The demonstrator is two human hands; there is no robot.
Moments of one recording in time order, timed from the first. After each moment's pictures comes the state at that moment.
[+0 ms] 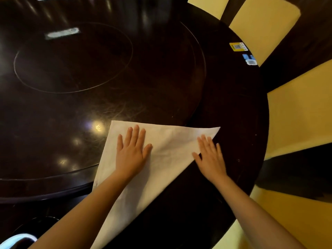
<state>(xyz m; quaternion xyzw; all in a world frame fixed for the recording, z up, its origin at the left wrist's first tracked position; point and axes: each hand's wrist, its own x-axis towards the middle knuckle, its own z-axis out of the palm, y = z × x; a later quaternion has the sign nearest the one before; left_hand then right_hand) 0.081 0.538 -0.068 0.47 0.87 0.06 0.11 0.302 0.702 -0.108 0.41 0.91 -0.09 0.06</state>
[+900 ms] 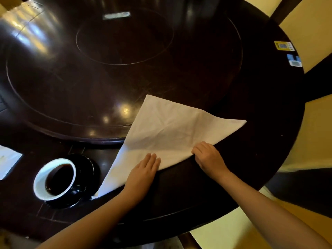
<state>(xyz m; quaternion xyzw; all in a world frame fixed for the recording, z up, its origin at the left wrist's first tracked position) 0.188 0.413 -0.075 0.52 0.85 -0.04 0.09 0.301 0.648 -0.098 0.06 0.99 -0.08 -0.10</state>
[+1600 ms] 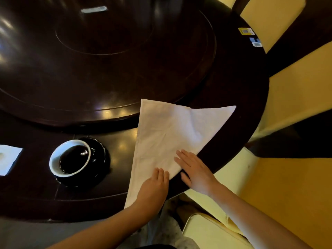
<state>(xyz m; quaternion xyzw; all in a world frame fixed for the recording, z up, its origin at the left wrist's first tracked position) 0.274 0.323 -0.056 0.60 0.78 -0.08 0.17 0.387 0.484 -0.109 0.12 0.99 -0.06 0.01</state>
